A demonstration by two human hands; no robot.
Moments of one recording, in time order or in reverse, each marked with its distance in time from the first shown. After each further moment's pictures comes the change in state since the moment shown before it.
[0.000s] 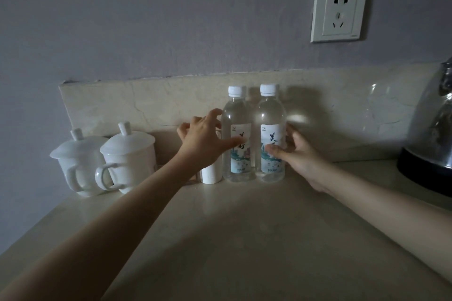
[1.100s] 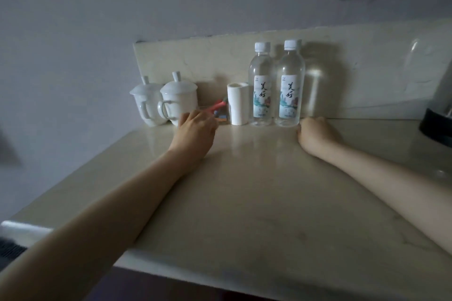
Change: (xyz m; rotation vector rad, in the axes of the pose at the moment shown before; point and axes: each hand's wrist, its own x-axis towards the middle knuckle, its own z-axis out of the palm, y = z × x) left_hand -0.131 -0.036 -0.026 0.477 0.097 0.110; right_hand -0.057 0.007 0.014 -1.214 0.093 0.092
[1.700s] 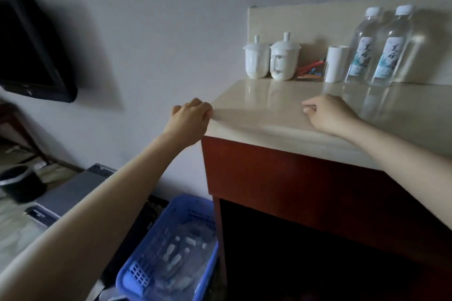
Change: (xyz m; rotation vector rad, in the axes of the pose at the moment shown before) left_hand -0.228 -0.137 -0.143 -0.008 -0.134 -0.359; right_hand -0.202 -0.169 -0.035 0.273 -0.112 -0.366
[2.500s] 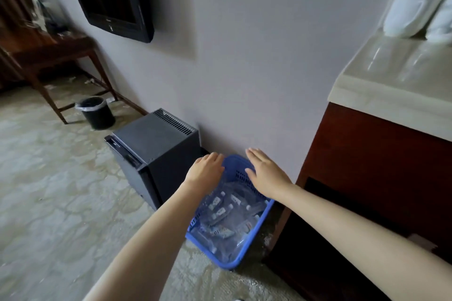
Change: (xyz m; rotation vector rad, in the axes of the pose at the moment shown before) left_hand -0.174 -0.210 0.104 0.185 -0.523 -0.177; right_hand -0.076 -0.193 0.310 0.121 -0.576 -0.421
